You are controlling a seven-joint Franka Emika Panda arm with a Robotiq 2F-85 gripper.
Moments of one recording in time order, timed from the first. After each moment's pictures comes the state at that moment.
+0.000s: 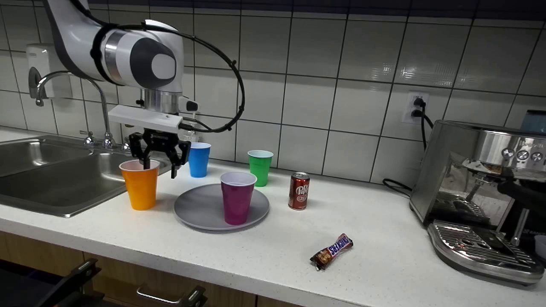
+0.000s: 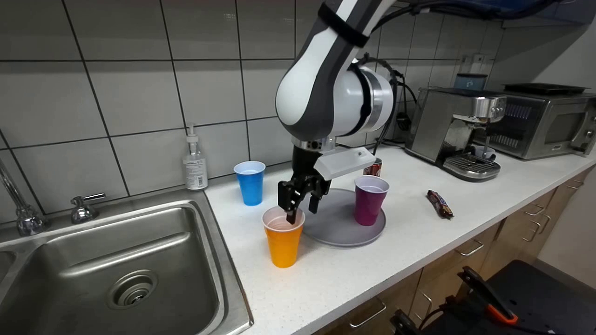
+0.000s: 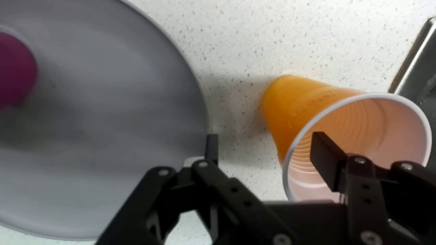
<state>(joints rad) 0.17 0.14 0.09 -2.52 0.19 2.73 -0.22</state>
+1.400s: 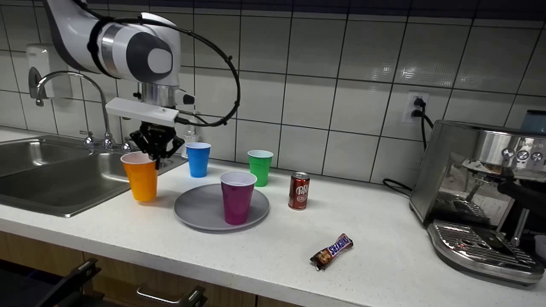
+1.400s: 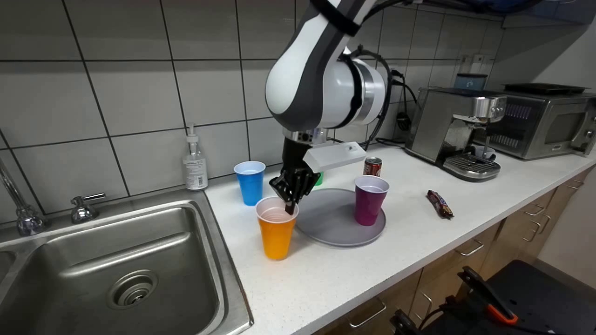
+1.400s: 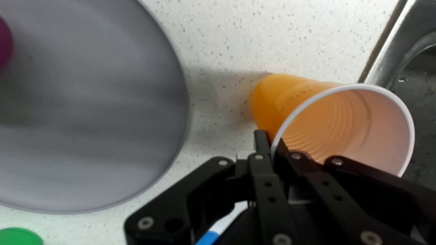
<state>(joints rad) 0.16 0.13 0.12 -2.49 0.22 2.73 -0.22</state>
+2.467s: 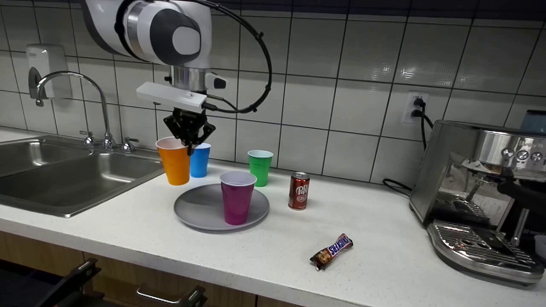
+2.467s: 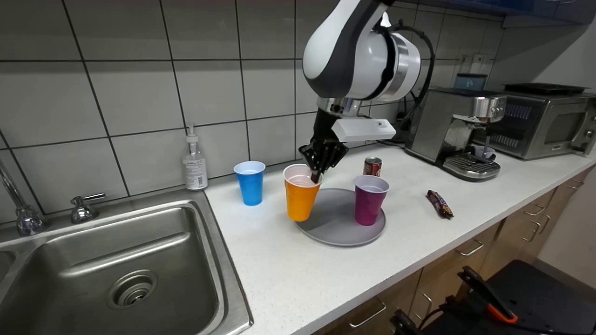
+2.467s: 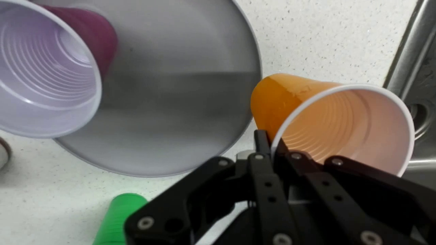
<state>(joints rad) 0.07 0.00 0.05 -2.54 0.25 2.73 -0.22</state>
